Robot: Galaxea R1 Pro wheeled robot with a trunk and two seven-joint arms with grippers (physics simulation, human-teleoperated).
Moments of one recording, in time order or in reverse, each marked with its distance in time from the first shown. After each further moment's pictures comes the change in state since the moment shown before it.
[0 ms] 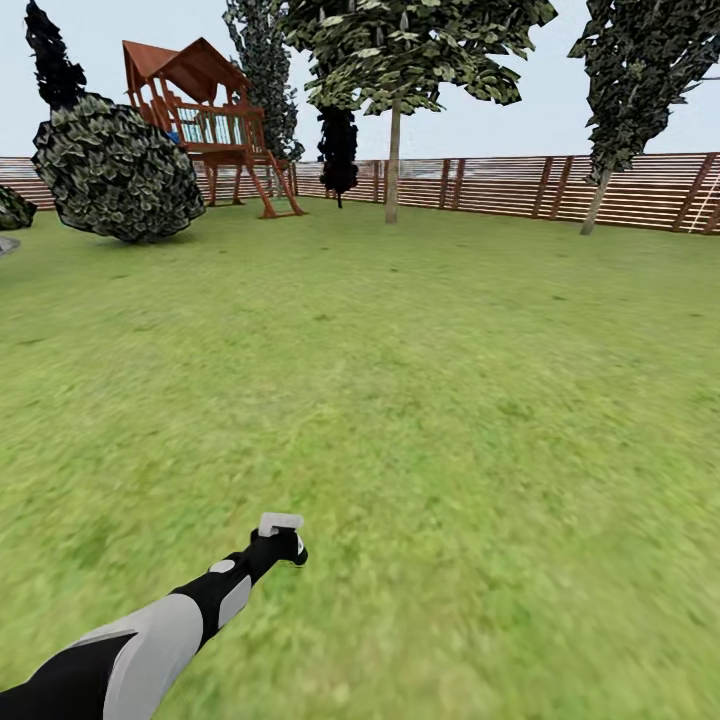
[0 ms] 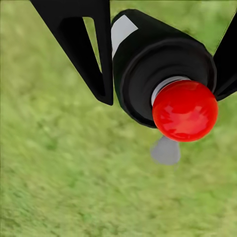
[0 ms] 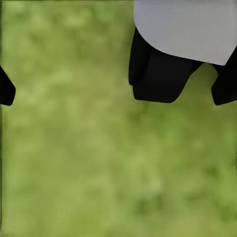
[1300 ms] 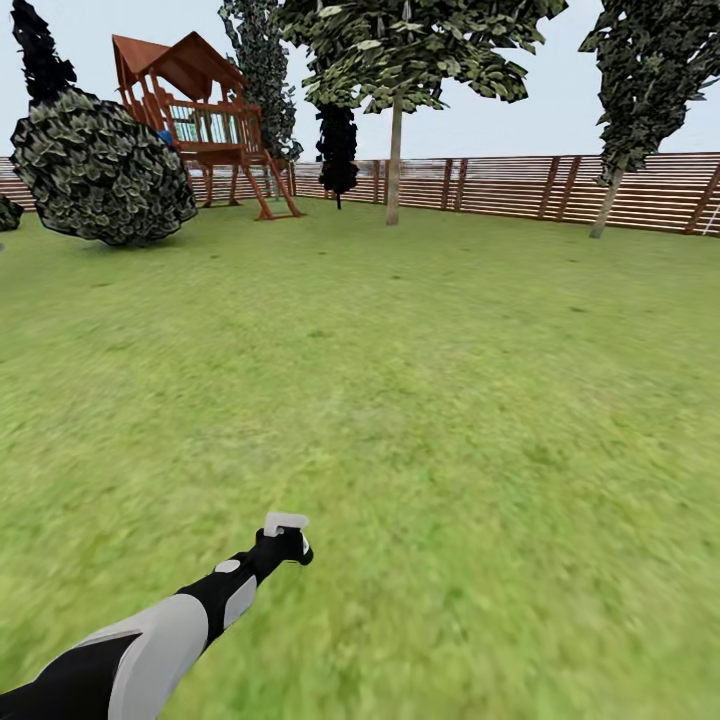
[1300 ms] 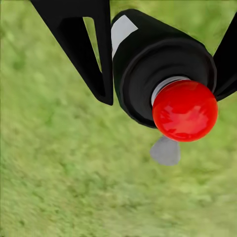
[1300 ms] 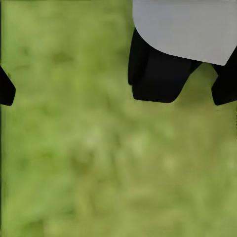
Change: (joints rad) left arm 0.000 -0.017 0.001 -0.001 0.000 0.000 0.000; right arm 0.000 0.001 0.000 0.000 0.000 0.000 0.000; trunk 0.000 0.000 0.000
